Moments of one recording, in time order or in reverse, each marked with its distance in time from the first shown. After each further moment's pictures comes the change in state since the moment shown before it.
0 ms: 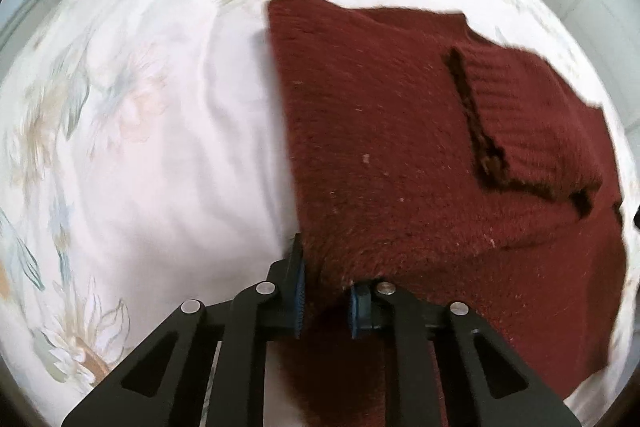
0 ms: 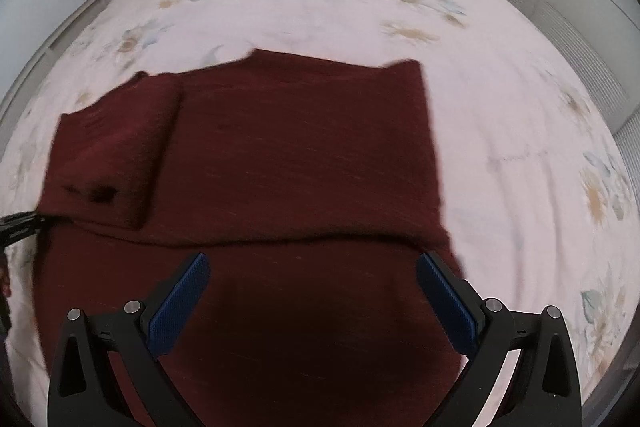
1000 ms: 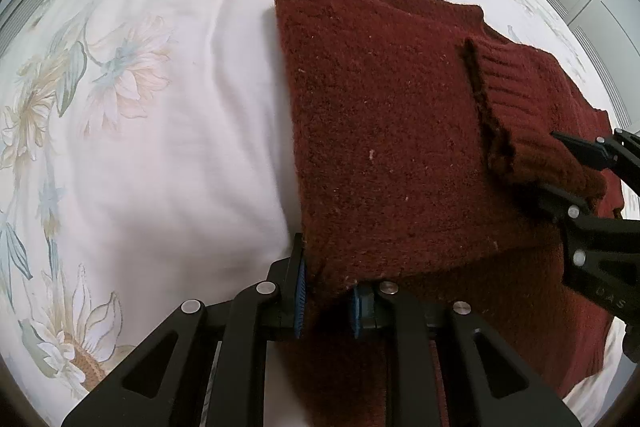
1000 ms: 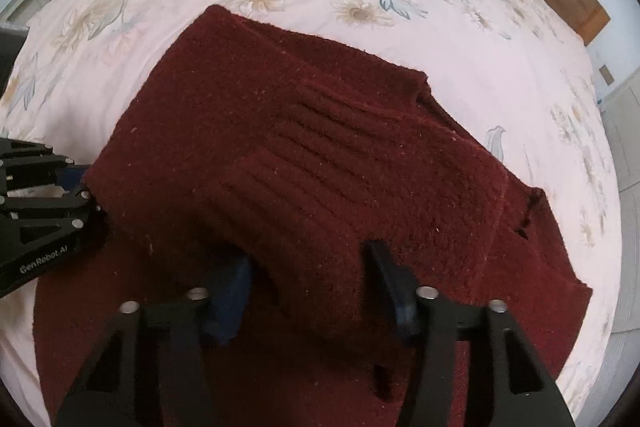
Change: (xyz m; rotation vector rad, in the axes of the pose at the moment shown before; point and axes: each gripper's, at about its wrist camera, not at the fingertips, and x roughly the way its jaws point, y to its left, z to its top) left arm 0.014 -0.010 0.007 -0.003 0.035 0.011; right arm 0.093 0.243 0.045 -0.601 0.059 -0.031
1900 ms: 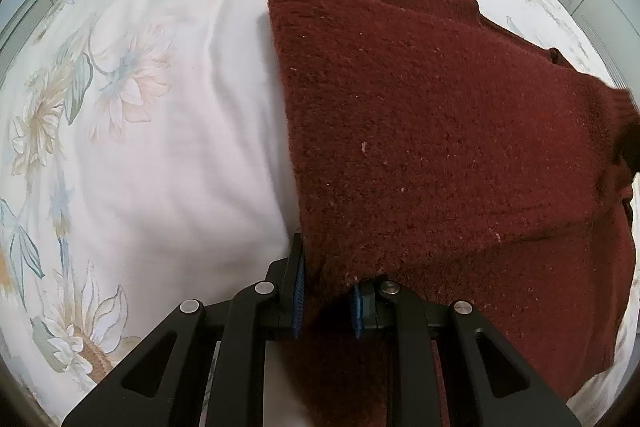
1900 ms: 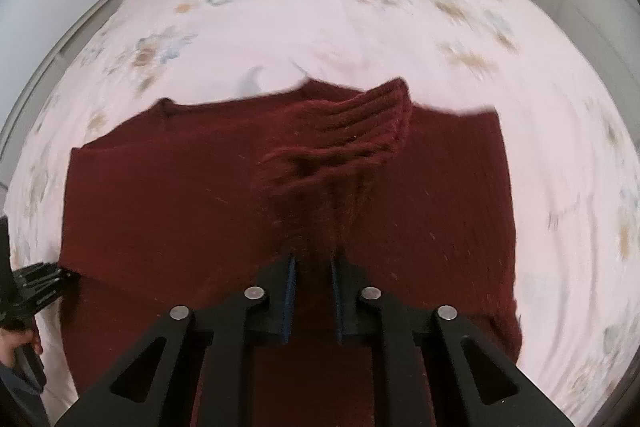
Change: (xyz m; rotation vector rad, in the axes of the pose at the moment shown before) left arm 0.001 -0.004 -0.020 0.031 -0.002 0.048; right arm -0.042 -0.191 -0.123 0.660 -0.026 0.056
